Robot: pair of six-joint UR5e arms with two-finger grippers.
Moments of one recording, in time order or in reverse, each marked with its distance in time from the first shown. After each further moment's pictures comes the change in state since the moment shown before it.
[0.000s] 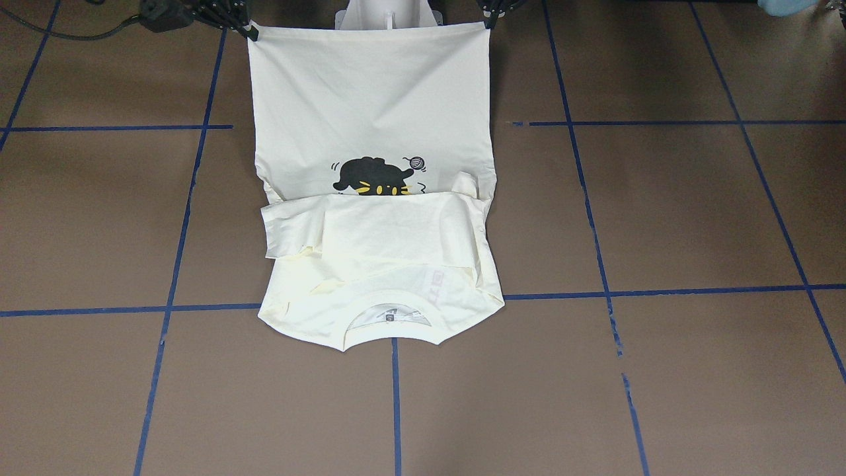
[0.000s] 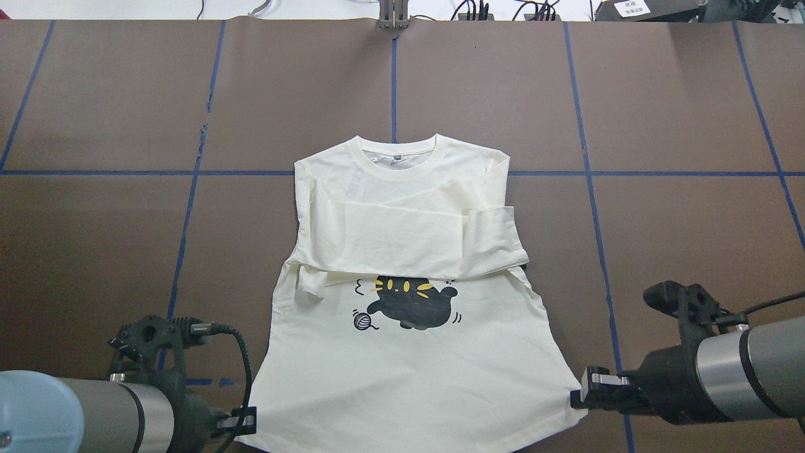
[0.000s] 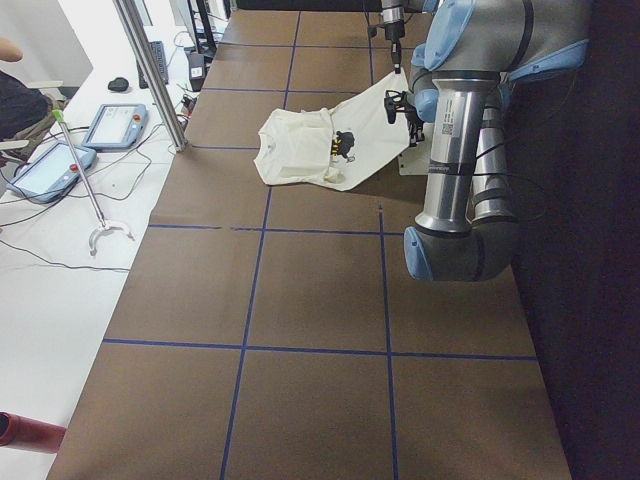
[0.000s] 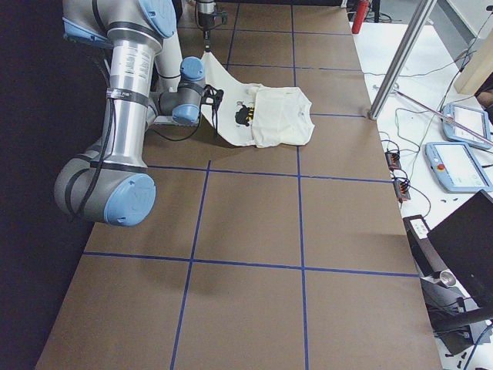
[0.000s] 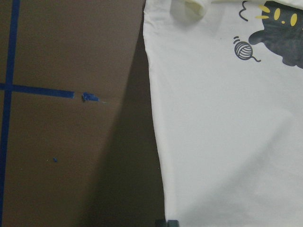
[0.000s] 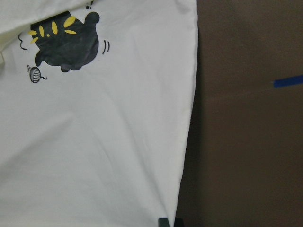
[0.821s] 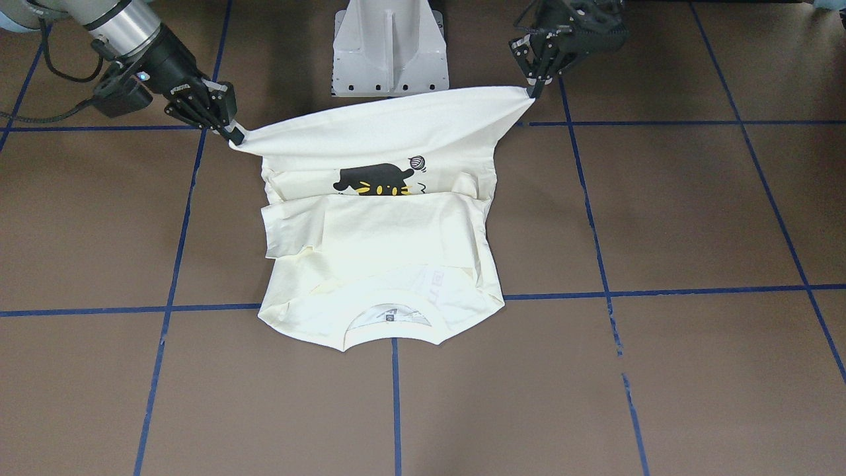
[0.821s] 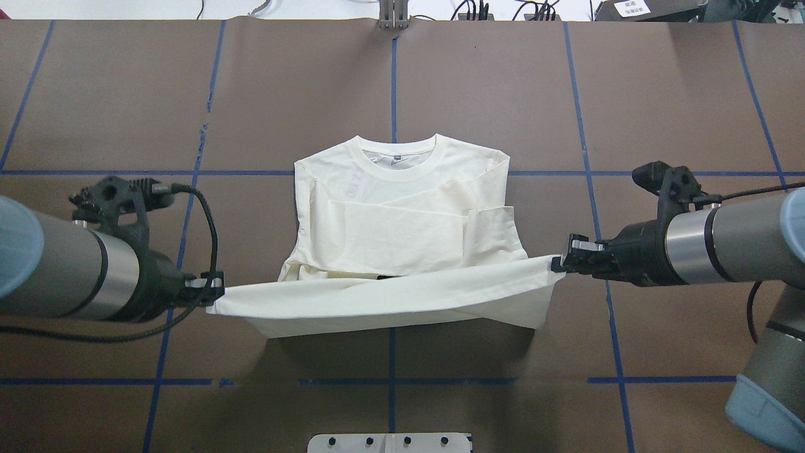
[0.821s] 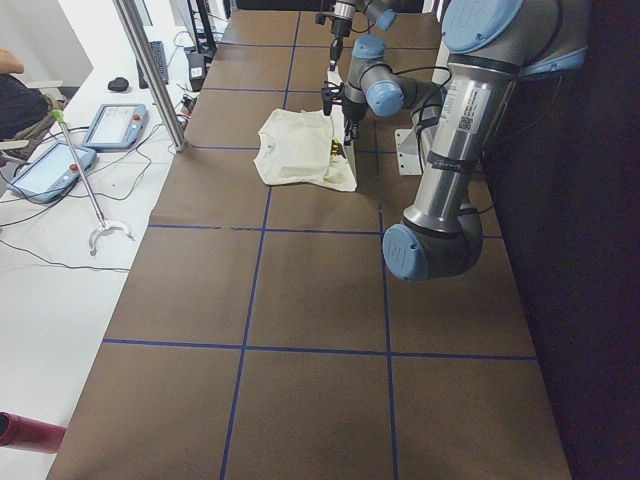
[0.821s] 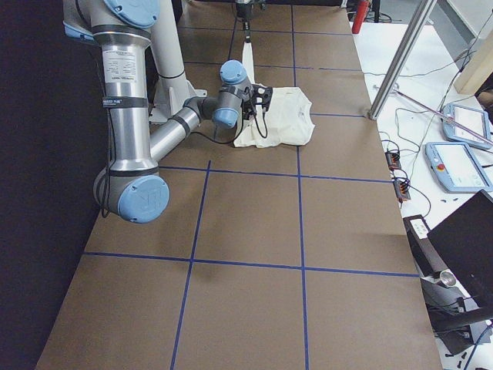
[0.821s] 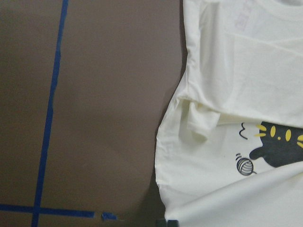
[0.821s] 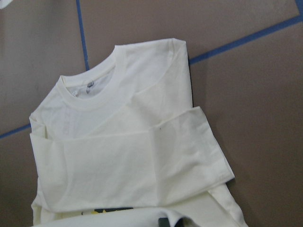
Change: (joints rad) left arm -0.464 -0.131 0.205 0.006 -0.175 0.234; right arm 0.375 0.290 -0.297 0.014 0.012 -0.148
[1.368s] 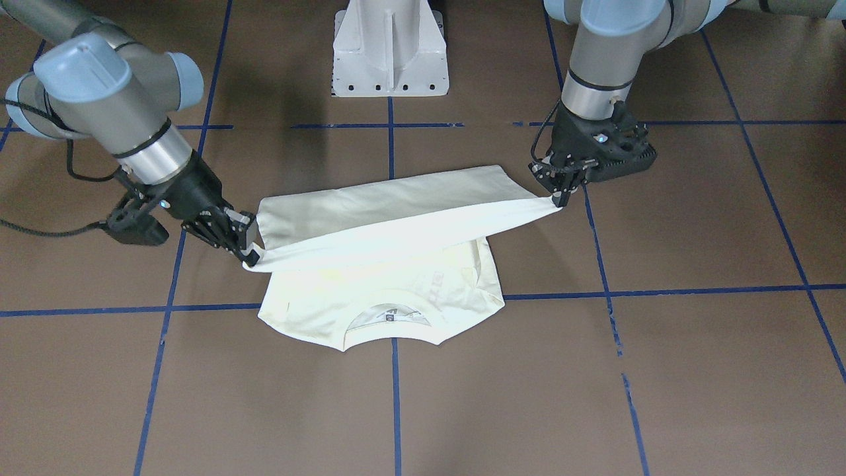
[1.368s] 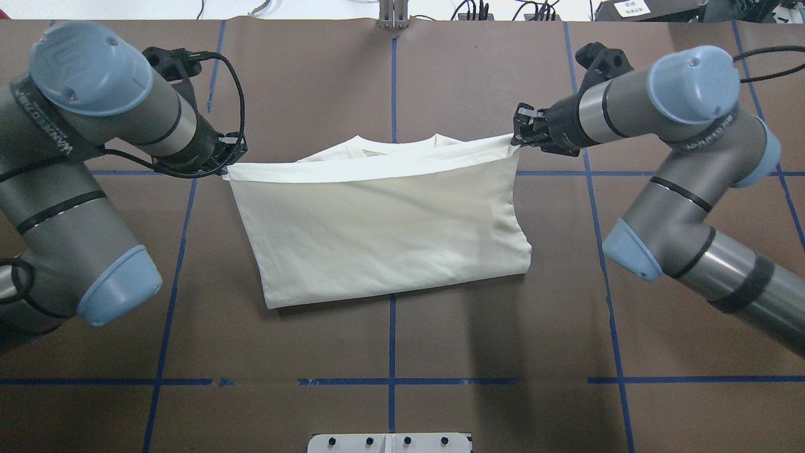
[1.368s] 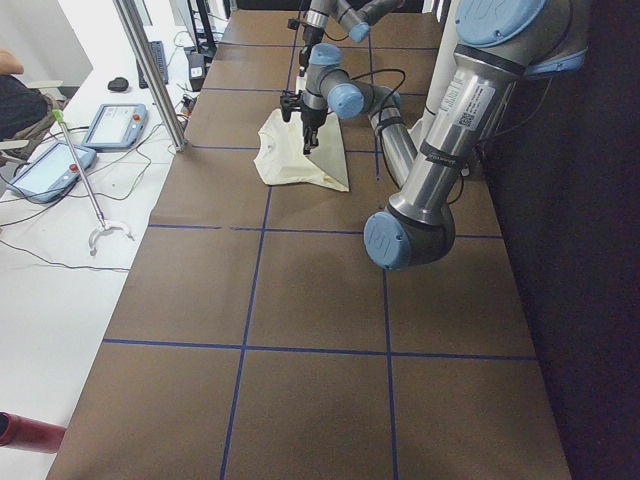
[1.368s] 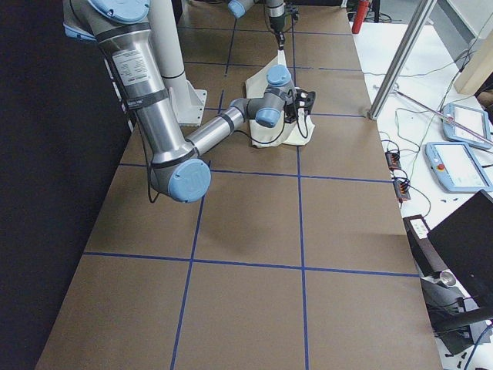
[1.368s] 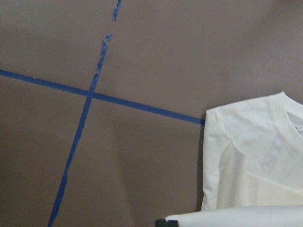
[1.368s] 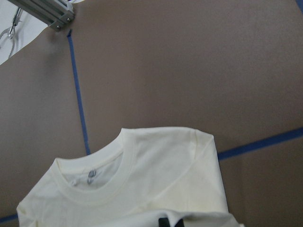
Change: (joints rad) left arm -0.166 -0.117 0.394 -0.180 -0.002 0.070; right arm 0.124 0.369 -0.484 0.005 -0.011 -0.028
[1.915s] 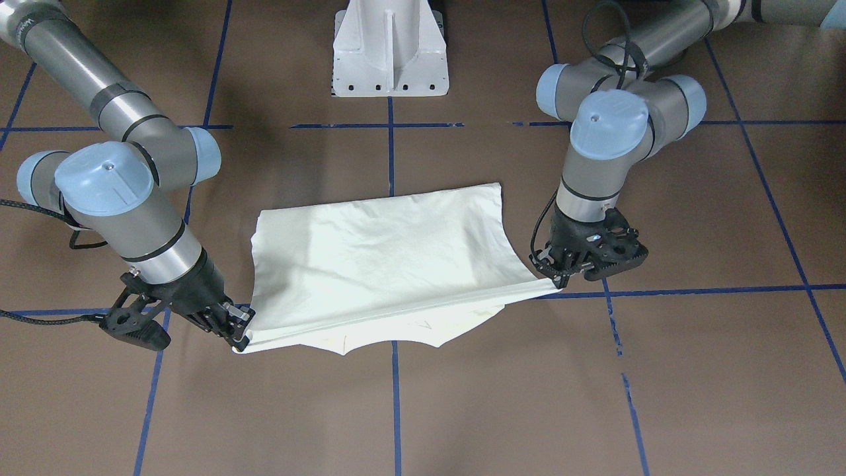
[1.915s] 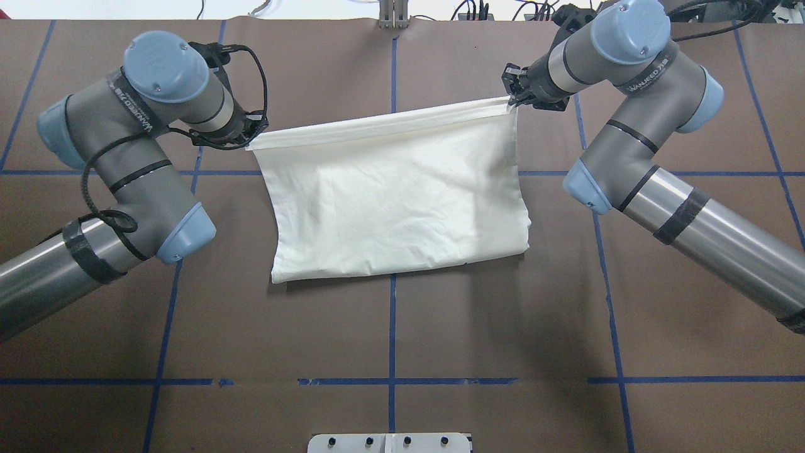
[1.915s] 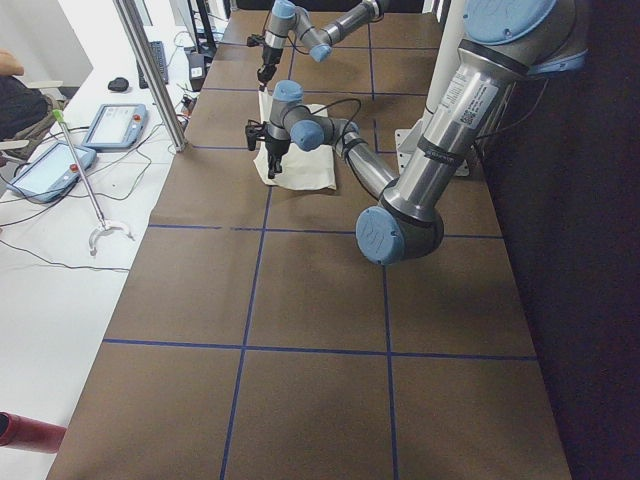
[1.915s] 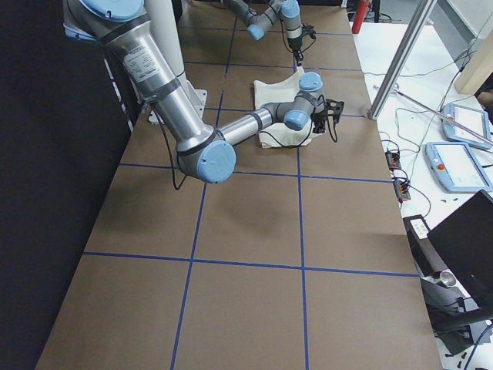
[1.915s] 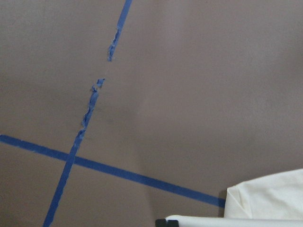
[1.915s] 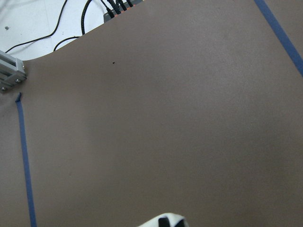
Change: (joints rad) left arm -0.018 -0.106 0.377 -0.276 0.057 -0.026; right arm 0.046 0.156 -0.277 0.002 -0.021 -0.072
